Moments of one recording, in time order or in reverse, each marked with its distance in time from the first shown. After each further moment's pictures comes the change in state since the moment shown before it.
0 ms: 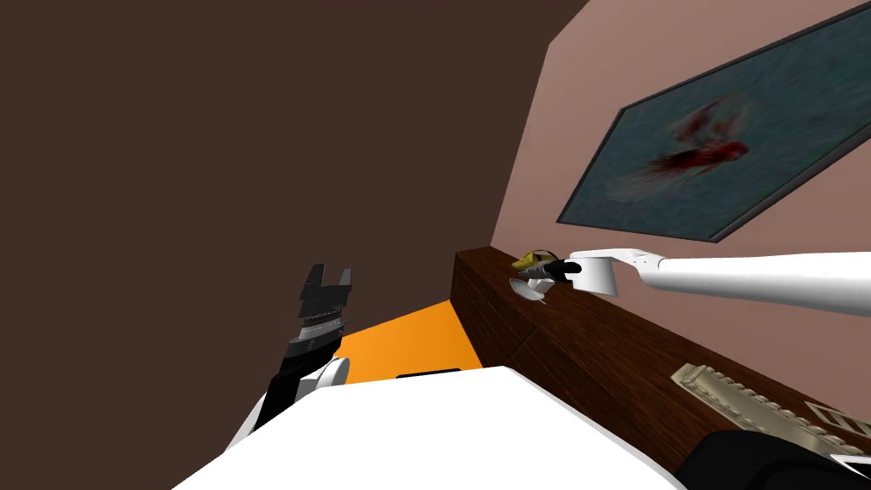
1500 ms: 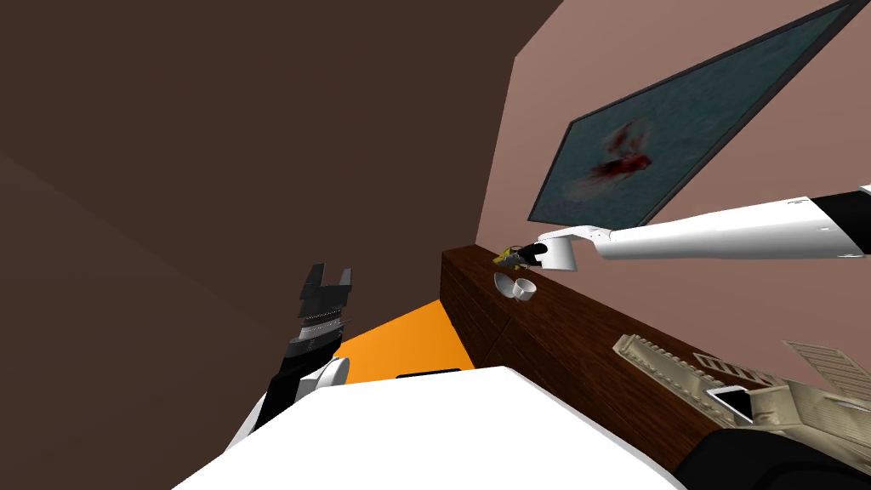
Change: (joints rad) left arm 0.000 0.000 0.000 0.000 0.000 0.000 0.000; right arm -0.052 -0.235 -0.088 -0.095 -0.190 0.083 -0.018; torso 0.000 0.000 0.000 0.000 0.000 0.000
